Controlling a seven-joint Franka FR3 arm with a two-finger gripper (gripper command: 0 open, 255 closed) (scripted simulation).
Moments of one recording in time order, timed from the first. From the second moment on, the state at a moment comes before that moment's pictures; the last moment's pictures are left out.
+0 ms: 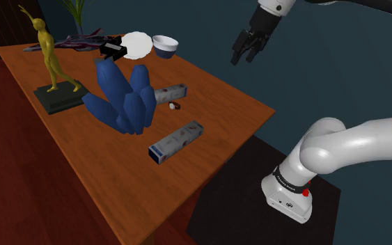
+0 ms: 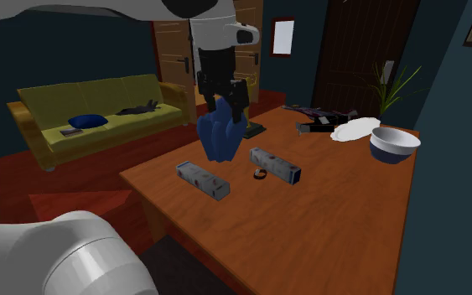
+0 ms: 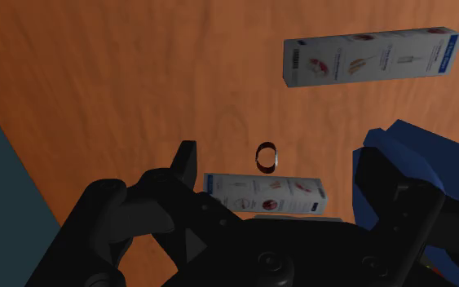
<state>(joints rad) -0.02 -0.75 0.07 -2.27 0.10 1.70 0.16</state>
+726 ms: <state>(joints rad) -0.12 -0.49 0.28 -2.22 0.12 1.89 0.62</state>
